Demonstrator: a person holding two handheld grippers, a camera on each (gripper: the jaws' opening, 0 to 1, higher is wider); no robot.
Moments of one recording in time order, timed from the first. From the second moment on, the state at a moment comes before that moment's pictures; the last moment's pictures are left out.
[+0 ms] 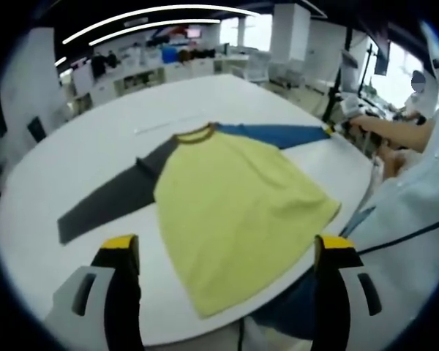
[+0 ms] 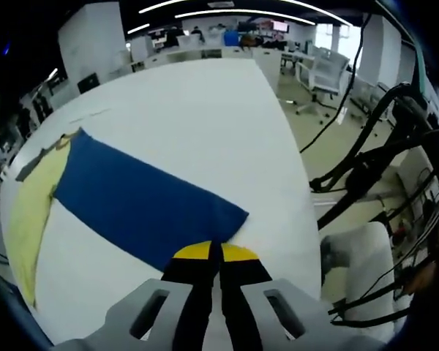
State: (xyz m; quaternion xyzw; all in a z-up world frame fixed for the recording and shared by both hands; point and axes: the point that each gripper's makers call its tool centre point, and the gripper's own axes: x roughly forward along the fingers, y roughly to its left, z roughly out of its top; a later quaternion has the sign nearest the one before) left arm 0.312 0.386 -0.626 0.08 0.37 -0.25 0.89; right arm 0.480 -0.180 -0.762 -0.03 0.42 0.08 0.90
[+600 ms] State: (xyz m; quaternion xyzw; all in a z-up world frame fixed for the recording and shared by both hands) left arm 0.306 0.395 -0.622 0.08 0.36 -0.25 0.89; right arm 0.479 -0.184 -0.760 -0.04 0.44 0.06 0.90
